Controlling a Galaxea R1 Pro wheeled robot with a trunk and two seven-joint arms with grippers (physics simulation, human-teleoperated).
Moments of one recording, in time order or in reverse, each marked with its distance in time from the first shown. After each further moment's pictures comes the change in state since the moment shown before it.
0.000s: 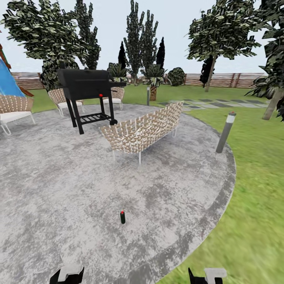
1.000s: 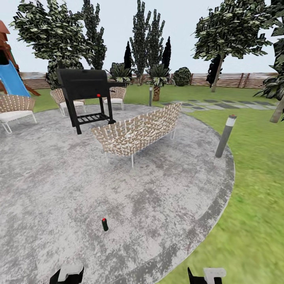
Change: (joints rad) left arm 0.000 0.000 0.000 0.000 0.000 0.000 0.001; right arm 0.000 0.003 0.002 -0.002 0.000 -0.001 0.001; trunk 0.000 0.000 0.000
